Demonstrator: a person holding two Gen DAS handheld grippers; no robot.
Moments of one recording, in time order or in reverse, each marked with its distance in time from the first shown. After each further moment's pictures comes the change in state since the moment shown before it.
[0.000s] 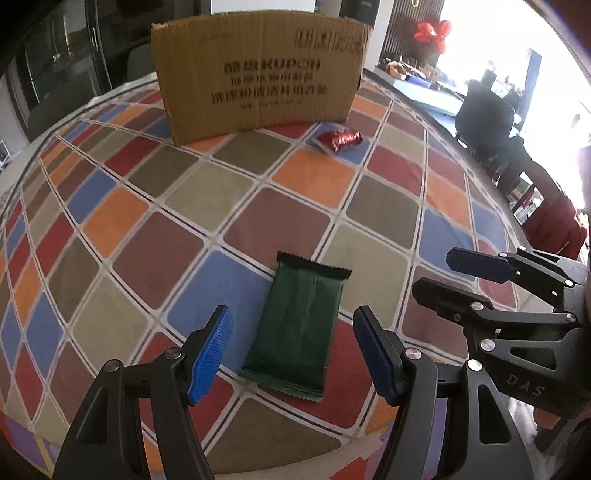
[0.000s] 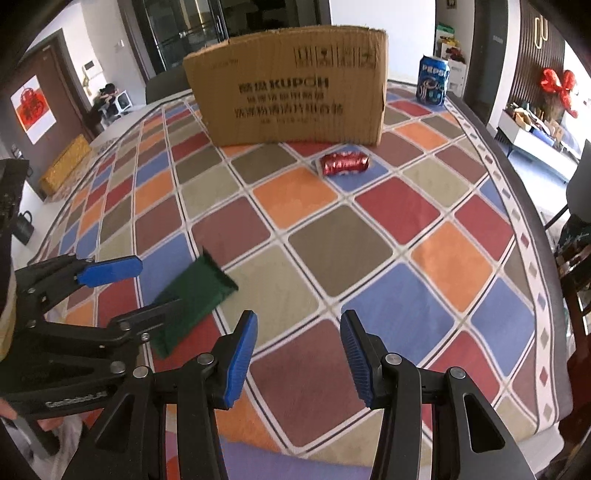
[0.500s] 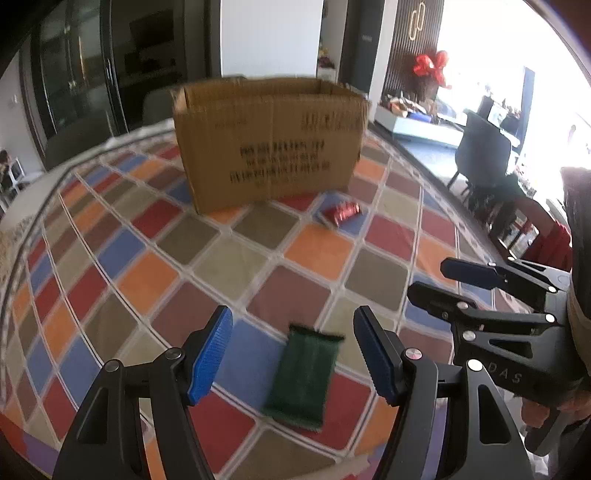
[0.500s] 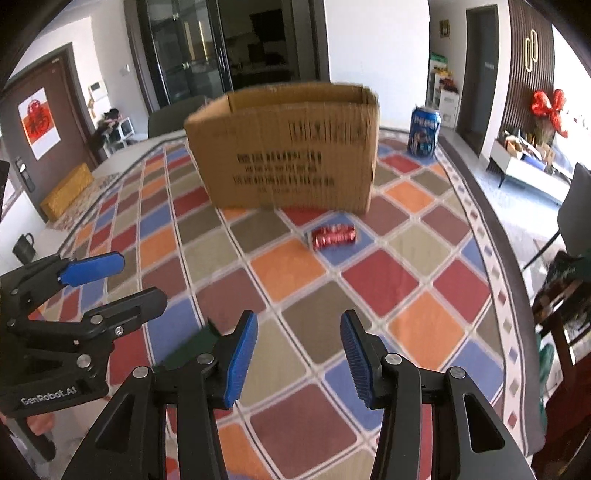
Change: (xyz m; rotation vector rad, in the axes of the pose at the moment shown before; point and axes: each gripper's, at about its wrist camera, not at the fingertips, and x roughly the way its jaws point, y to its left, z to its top) left arm -0.048 0.001 0.028 -0.005 -0.149 0.024; right arm -0.030 -0.005 0.039 -0.011 -0.137 -0.025
